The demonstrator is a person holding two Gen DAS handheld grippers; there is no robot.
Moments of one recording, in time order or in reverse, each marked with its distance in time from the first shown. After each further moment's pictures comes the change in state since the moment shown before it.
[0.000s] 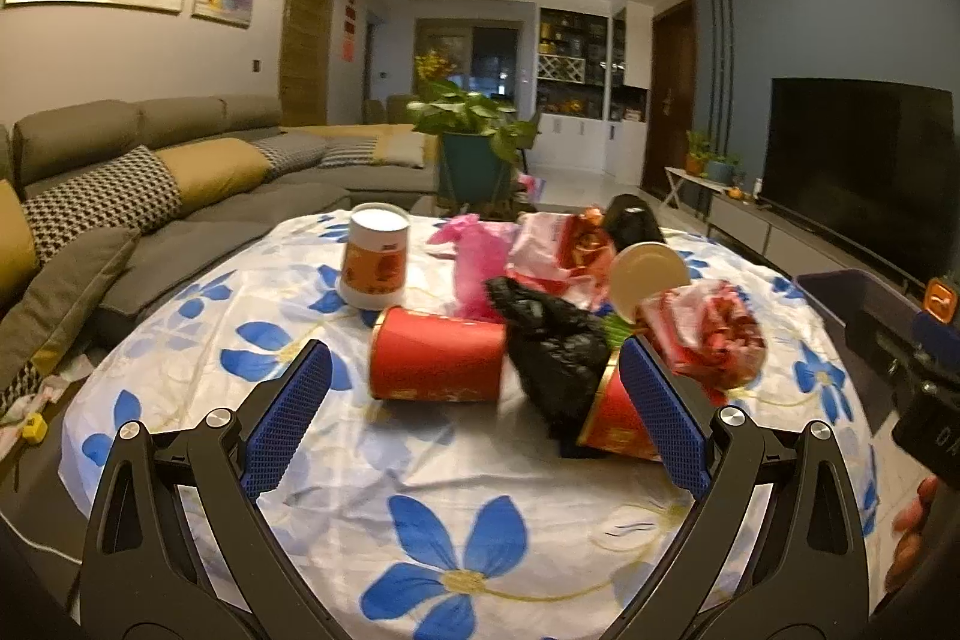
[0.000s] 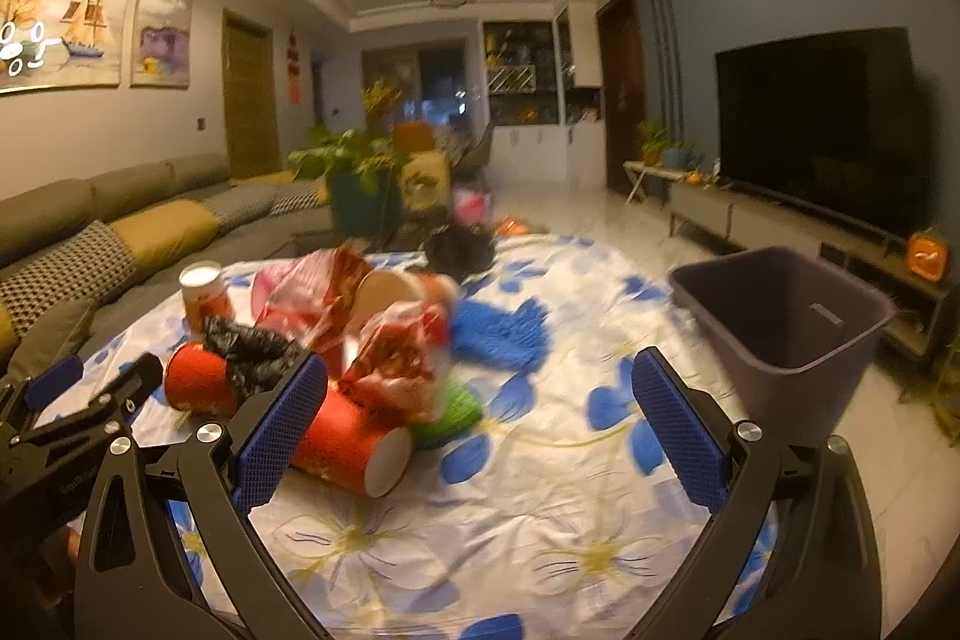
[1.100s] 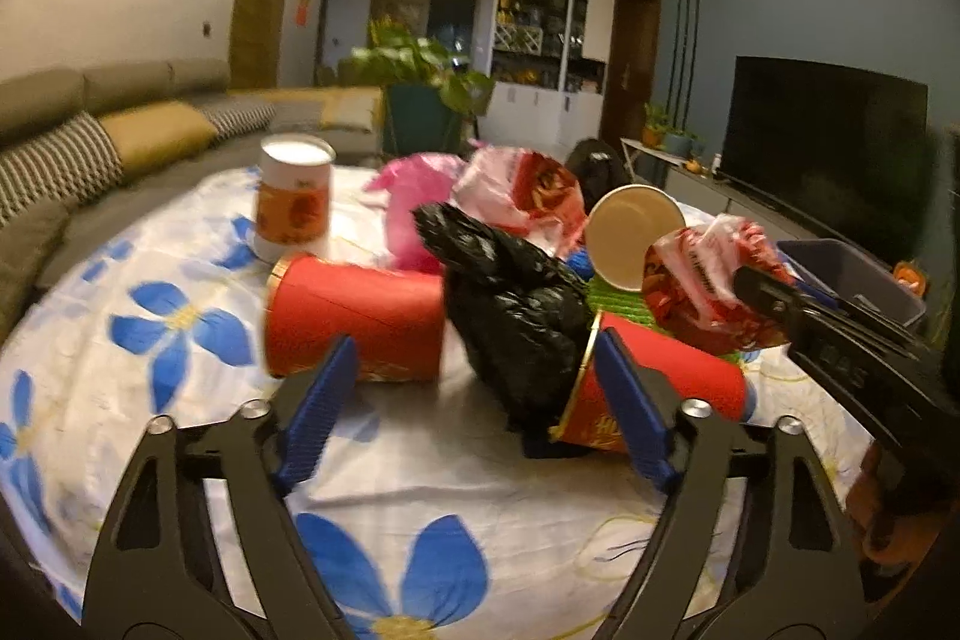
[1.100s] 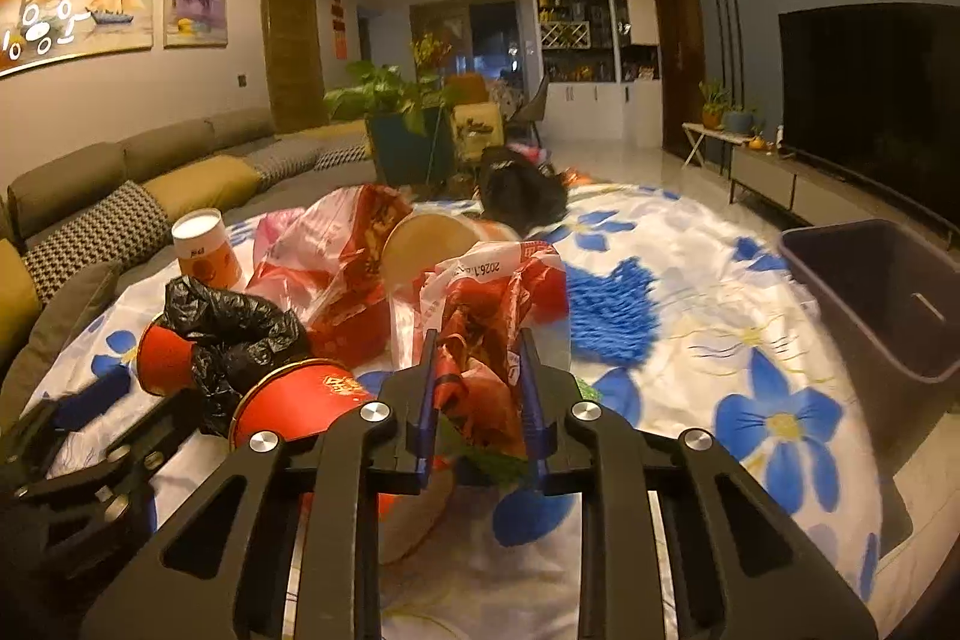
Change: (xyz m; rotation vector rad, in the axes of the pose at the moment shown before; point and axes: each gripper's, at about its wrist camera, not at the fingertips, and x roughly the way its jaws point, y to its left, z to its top) left arm 0.066 -0.013 -0.022 -0.018 0.104 -0.164; right arm 0.088 0.012 -0.010 -0.027 0.095 0.114
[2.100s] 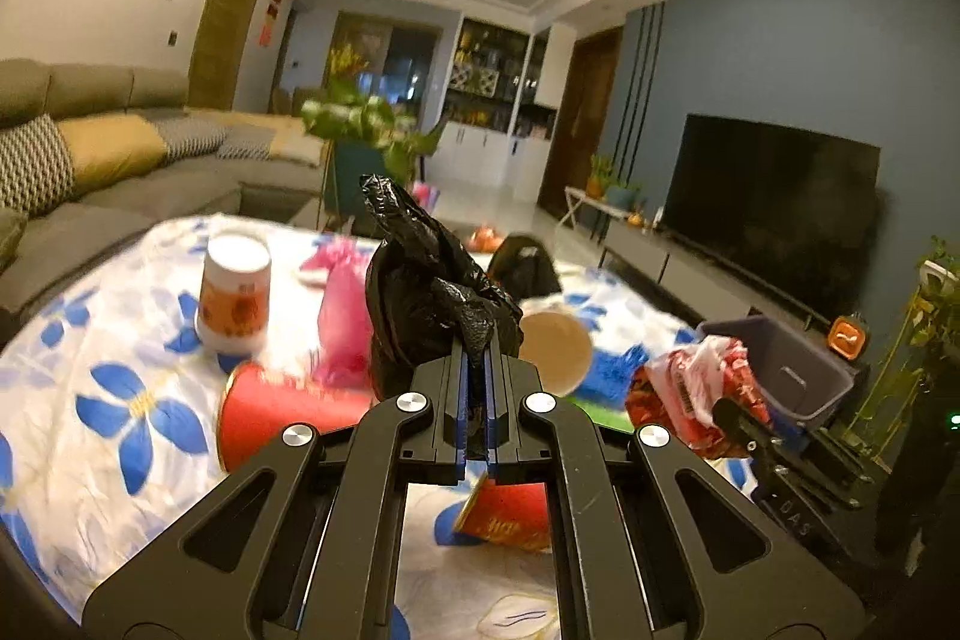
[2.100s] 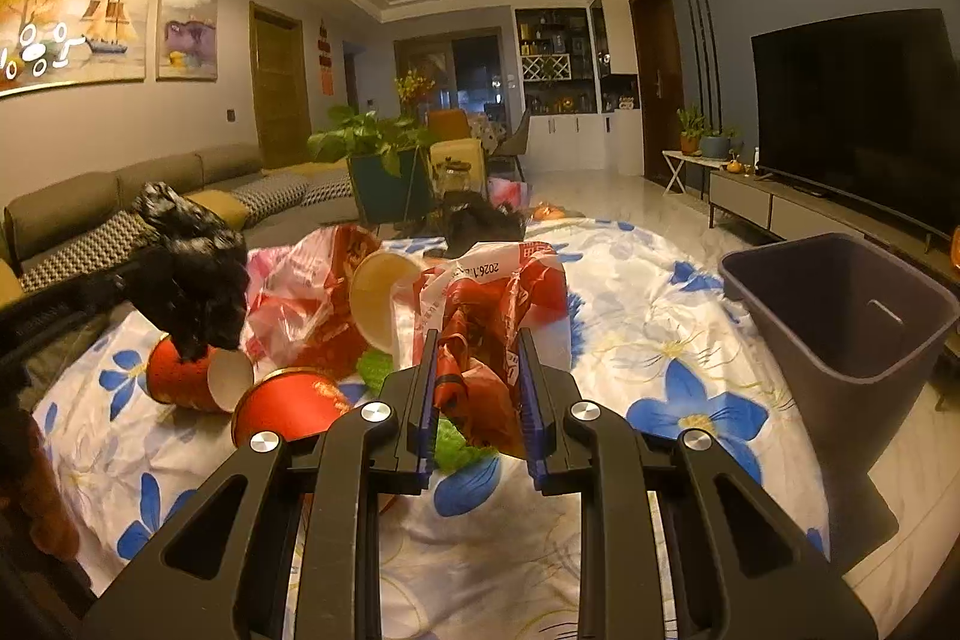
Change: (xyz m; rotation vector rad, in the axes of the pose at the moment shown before) left arm -0.030 -0.016 0.057 -0.037 -0.126 -0.150; right arm -0.042 -0.026 -0.001 0.020 -0.086 -0.034
